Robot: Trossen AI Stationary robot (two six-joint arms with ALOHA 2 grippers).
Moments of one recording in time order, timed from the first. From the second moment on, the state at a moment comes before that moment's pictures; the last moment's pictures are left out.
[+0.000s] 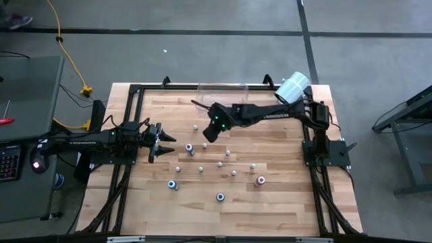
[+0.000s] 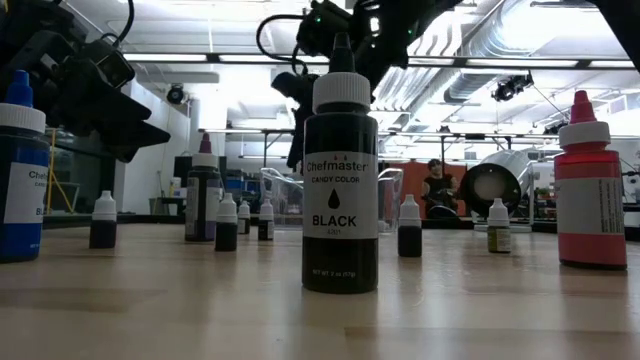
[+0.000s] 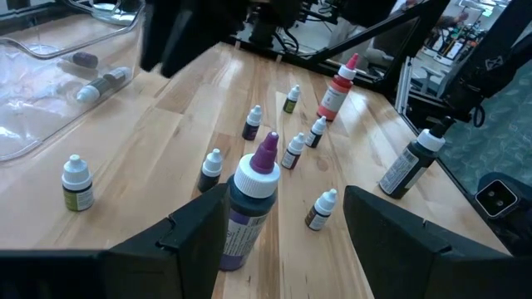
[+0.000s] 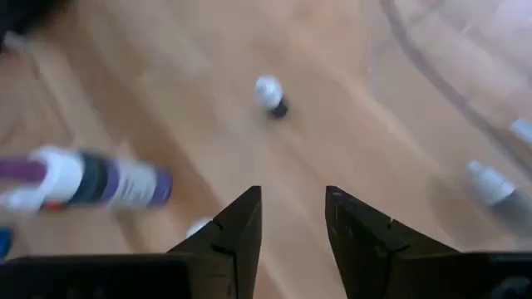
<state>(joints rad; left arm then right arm) 0.12 0.28 0.01 0.05 0.20 -0.26 -0.17 1.96 1.46 -0.38 0.07 0.56</state>
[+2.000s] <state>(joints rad) 0.12 0.28 0.01 0.05 0.20 -0.26 -0.07 2.26 1.39 0.37 0.45 0.29</state>
